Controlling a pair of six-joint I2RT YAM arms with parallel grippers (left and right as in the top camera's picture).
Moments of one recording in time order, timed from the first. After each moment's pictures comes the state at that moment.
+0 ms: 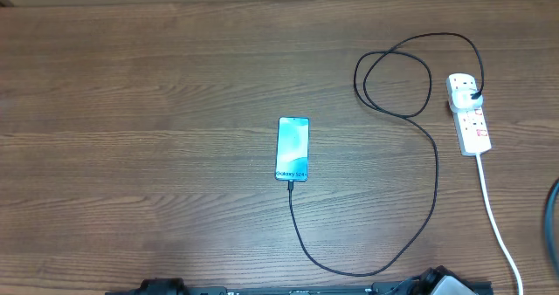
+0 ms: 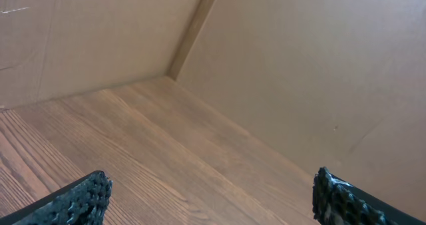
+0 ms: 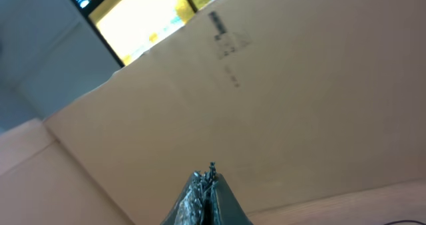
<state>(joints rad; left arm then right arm) 0.00 0.02 1.67 -1.69 -0.41 -0.53 -0.67 1.25 2.34 -0.96 -0.90 0.62</state>
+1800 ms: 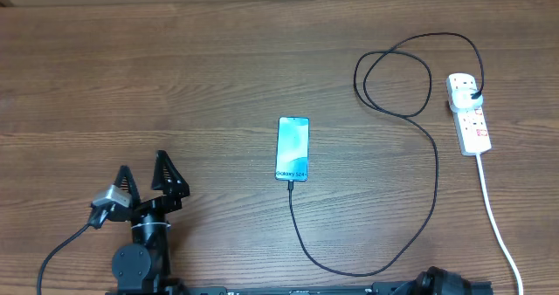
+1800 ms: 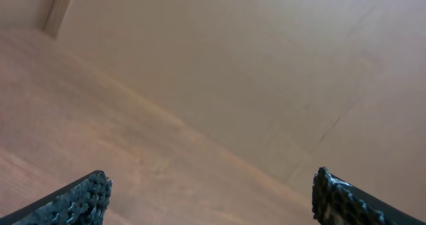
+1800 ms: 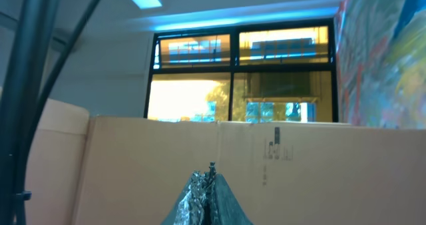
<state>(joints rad) 0.00 0.01 0.05 0.04 -0.17 -0.57 -0.40 0.38 1.71 -0.57 -0.56 0.40</state>
